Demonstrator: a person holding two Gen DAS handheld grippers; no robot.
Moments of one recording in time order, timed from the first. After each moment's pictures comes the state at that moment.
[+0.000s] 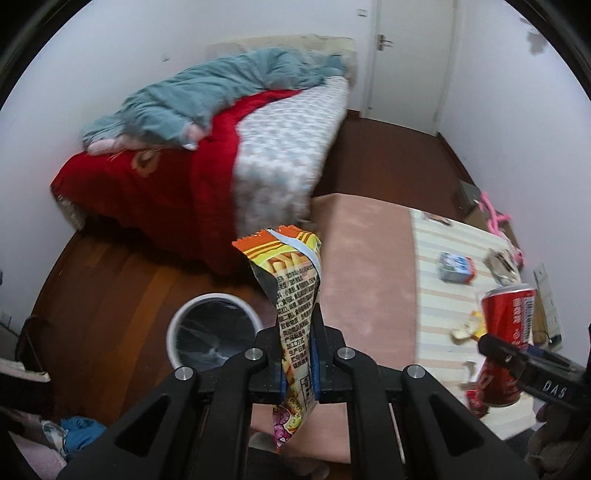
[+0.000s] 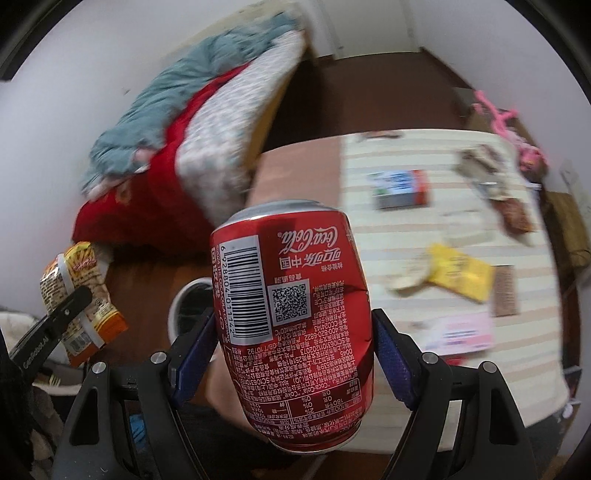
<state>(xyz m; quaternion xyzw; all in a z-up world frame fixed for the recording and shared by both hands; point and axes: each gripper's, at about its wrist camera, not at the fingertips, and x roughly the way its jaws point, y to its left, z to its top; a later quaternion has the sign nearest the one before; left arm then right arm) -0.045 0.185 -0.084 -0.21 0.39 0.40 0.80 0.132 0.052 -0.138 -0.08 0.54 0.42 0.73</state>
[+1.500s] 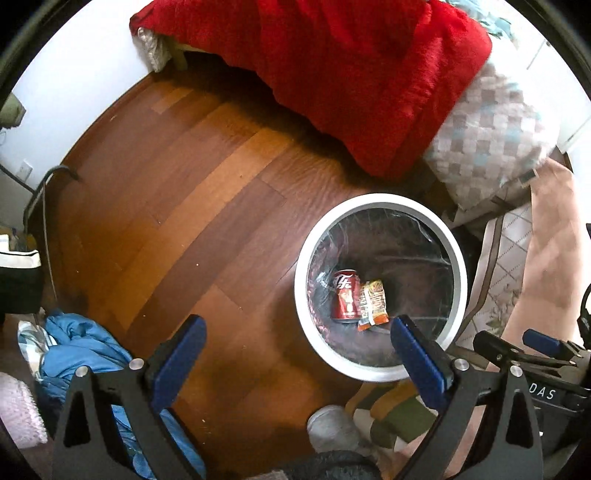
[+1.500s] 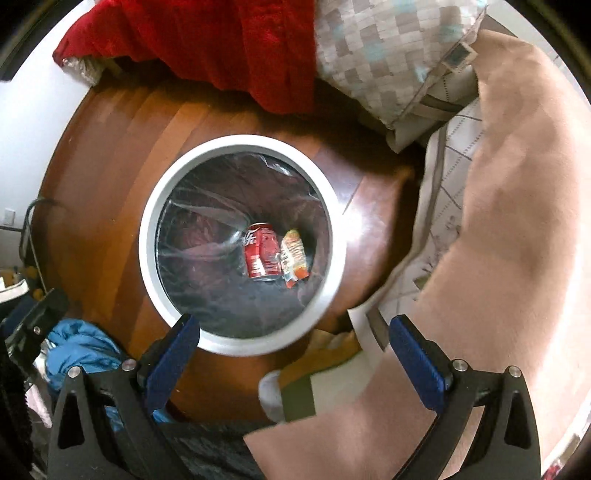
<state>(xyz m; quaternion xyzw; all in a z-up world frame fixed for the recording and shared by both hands) -0.220 0.394 -0.333 -0.39 0.47 0.49 0.62 -0.031 0.360 -0.389 -0.36 0.59 0.42 0.58</state>
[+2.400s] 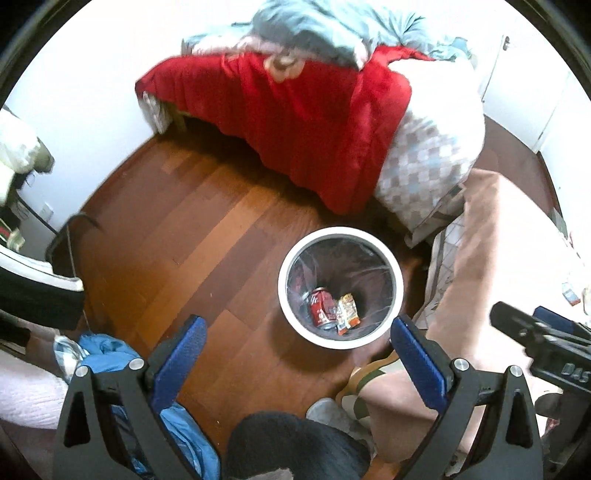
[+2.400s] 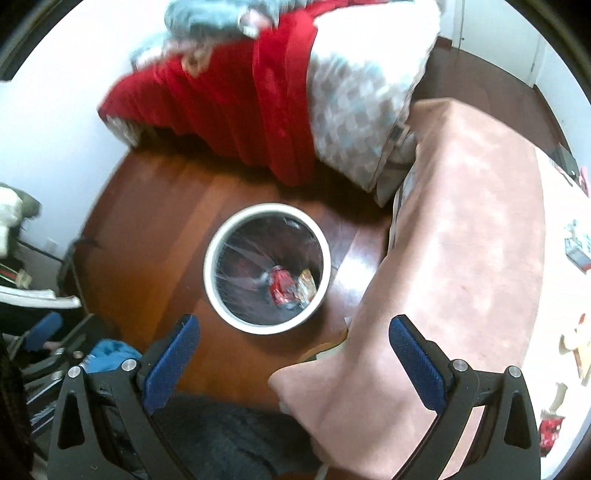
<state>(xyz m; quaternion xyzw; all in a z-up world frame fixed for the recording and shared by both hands) -0.208 0.288 -0.183 -0.31 0.42 0.51 0.69 -0.017 0.244 -0.198 -0.23 0.53 0.50 0.65</state>
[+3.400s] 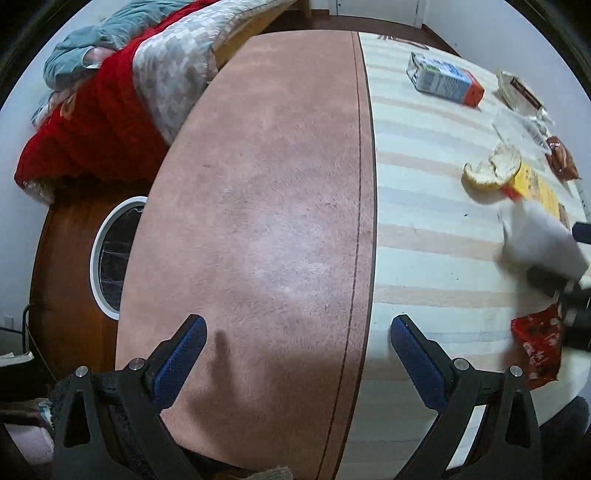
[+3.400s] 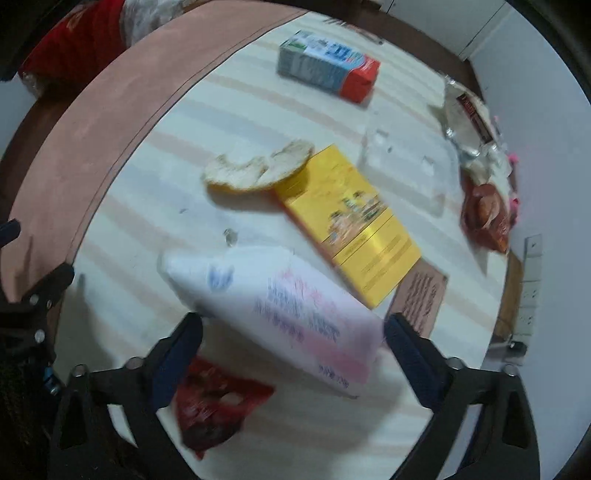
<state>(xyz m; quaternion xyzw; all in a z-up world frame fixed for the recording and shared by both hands) 0.098 0.084 -0.299 -0.21 0.56 0.33 0.73 0.245 -0.015 -0.286 -0.38 0.53 0.34 0.68</state>
